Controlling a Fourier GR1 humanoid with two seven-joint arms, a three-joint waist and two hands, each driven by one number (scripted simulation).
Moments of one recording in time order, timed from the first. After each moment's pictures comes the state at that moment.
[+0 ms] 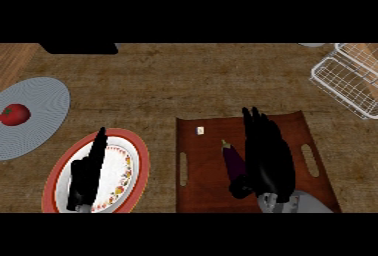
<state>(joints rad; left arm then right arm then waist) 0.06 0.19 -0.19 -1.41 0.04 0.30 0.03 -0.37 -0.32 0.70 -1.80 0.79 0.08 1.20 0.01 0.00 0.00</state>
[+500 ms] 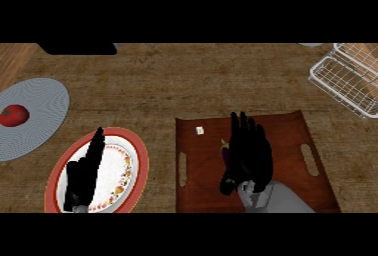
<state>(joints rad) 0.07 0.19 -0.18 -1.41 0.05 0.28 0.02 -0.38 -0.17 0.66 -1.64 0.83 0.17 1.20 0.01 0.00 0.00</state>
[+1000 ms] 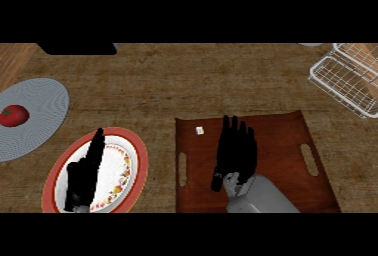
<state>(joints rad) 0.07 0.18 -0.17 -1.40 0.04 0.28 0.00 -0.39 -0.04 0.60 -1.49 0.89 0.24 1.19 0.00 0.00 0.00</state>
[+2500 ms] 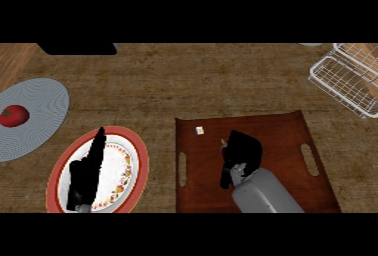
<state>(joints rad) 0.07 0.16 -0.15 -1.40 0.01 0.27 0.01 -0.37 -0.02 0.48 -1.32 0.81 0.32 1.15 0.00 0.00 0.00</state>
